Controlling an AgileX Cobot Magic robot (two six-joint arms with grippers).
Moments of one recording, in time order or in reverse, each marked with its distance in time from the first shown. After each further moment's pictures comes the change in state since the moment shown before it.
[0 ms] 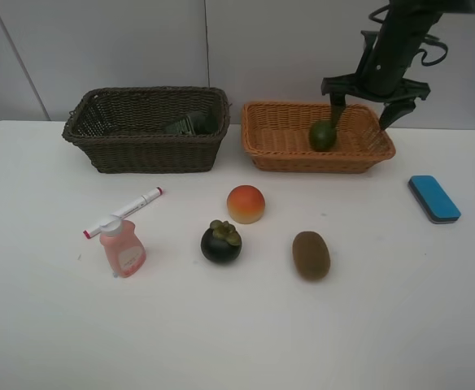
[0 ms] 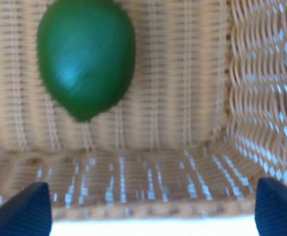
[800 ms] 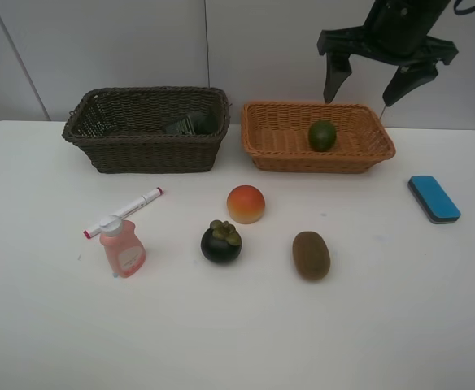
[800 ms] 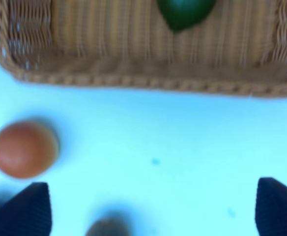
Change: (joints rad) left arm 0.000 0.000 0.000 0.000 0.000 0.000; right arm 0.132 -0.338 0.197 0.061 0.090 0.003
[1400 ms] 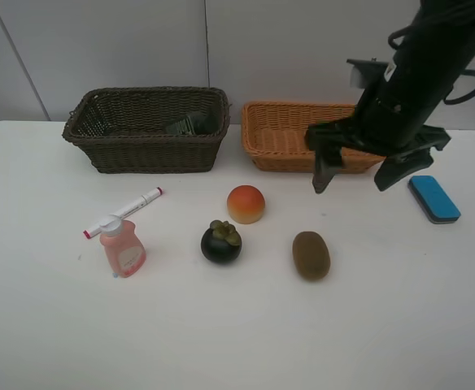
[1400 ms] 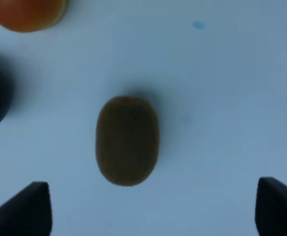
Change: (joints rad) left arm 0.000 0.000 0.000 0.000 0.000 0.000; right arm 0.132 -0.171 0.459 0.059 -0.144 0.023
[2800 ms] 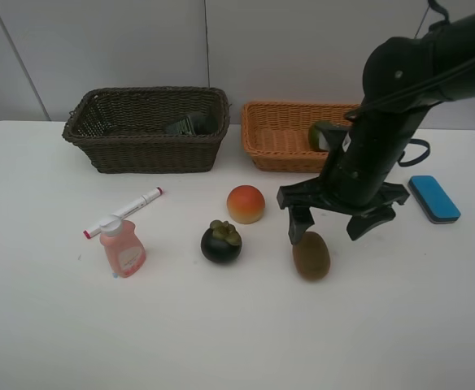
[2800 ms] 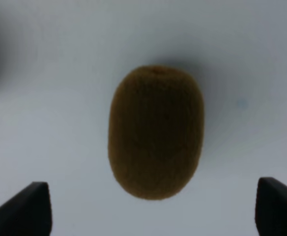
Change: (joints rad) left arm 0.000 0.000 0.000 0.000 0.000 0.000; right arm 0.064 0.124 0.134 0.053 -0.175 0.026
